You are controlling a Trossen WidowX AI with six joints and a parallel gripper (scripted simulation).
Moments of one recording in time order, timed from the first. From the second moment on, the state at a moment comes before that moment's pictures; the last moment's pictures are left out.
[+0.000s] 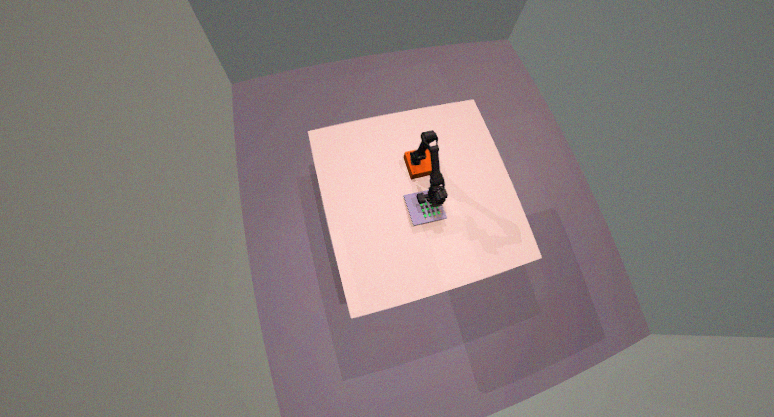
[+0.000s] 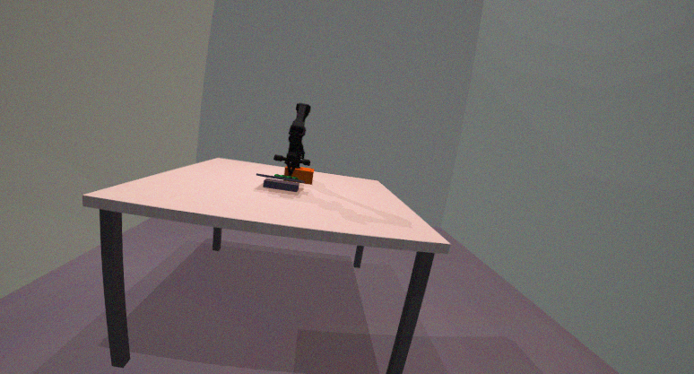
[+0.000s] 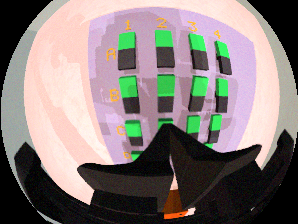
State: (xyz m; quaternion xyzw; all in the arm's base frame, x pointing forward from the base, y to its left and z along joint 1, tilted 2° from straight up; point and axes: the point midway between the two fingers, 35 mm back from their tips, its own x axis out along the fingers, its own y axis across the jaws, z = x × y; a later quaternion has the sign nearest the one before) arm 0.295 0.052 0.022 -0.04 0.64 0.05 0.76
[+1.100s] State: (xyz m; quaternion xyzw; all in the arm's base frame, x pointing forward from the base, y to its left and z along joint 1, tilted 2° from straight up) arm 0.265 0.048 0.078 -0.04 0.63 0.05 0.77
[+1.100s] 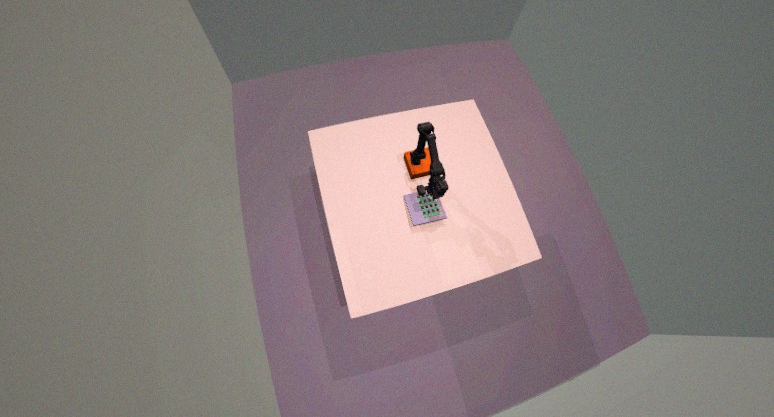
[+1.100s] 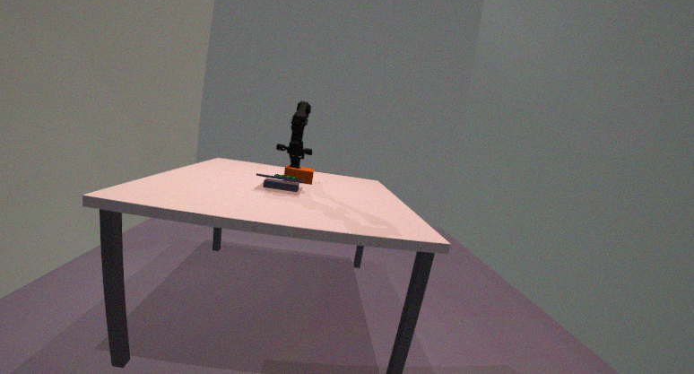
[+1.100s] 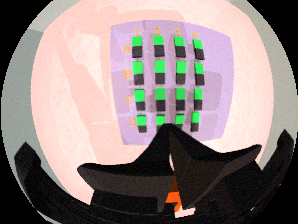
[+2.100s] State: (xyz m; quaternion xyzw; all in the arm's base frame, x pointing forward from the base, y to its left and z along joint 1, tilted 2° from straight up) arm 0.254 0.047 0.029 -0.04 0.64 0.05 0.76
